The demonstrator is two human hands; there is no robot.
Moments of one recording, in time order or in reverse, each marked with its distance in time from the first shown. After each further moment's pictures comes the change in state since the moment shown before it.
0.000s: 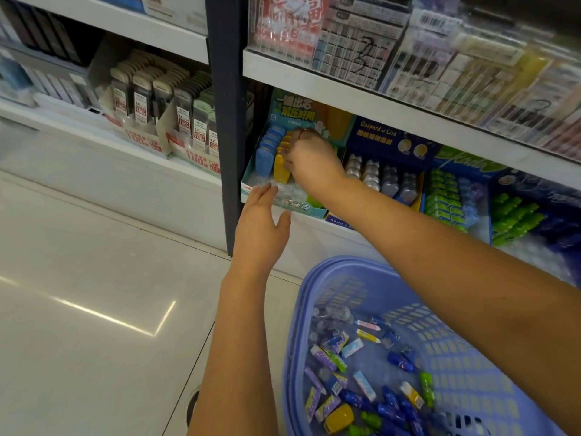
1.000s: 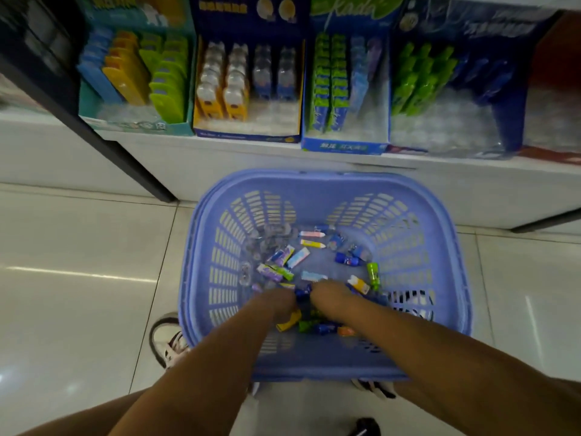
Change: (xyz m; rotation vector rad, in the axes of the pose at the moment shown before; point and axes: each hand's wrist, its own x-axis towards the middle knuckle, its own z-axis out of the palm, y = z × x) left_hand -0.196 -0.036 0.218 0.768 -1.481 -0.023; right_hand -0.360 0.121 0.205 0.100 -1.053 0.062
